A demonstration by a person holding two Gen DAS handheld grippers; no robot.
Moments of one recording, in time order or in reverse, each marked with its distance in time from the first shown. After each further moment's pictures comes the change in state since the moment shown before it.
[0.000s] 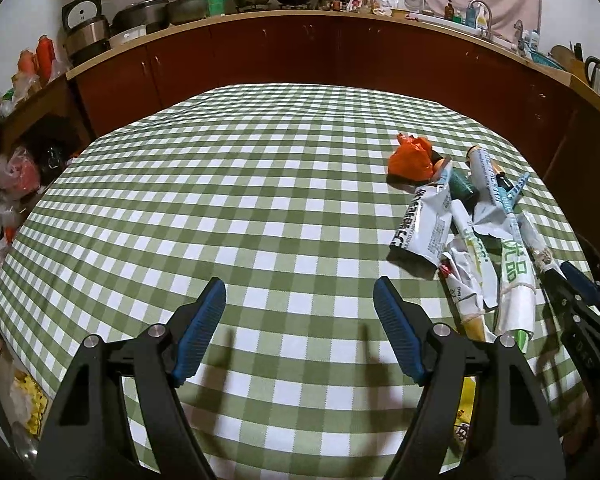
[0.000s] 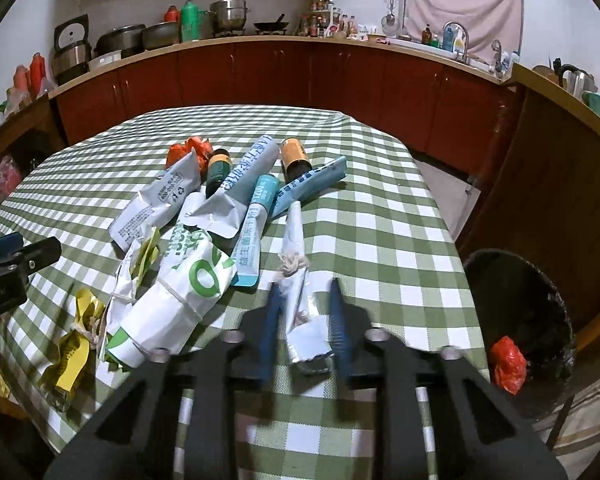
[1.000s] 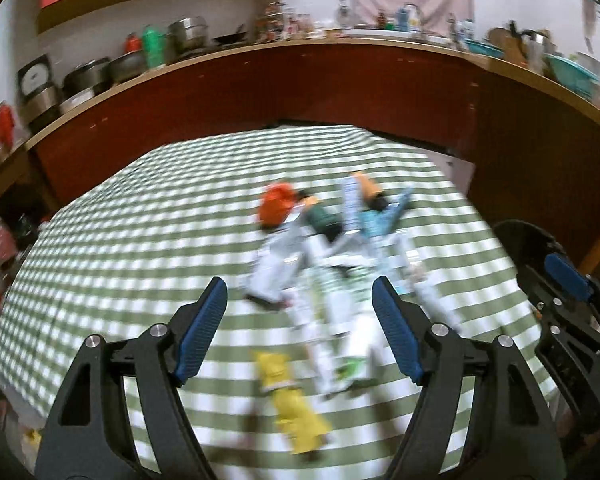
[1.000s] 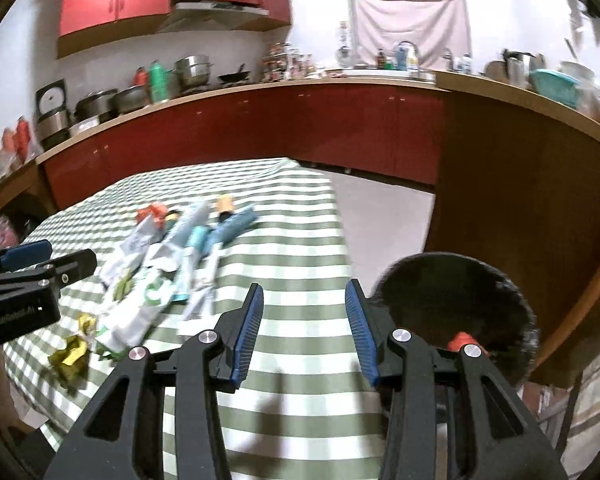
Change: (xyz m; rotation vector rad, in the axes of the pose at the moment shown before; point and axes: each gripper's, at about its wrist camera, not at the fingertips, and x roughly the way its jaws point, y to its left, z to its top) left arm -0.049 -0.091 0.011 0.155 -0.107 -0.084; right arm -0.052 -0.070 -0.019 0.138 -0.158 -0.017
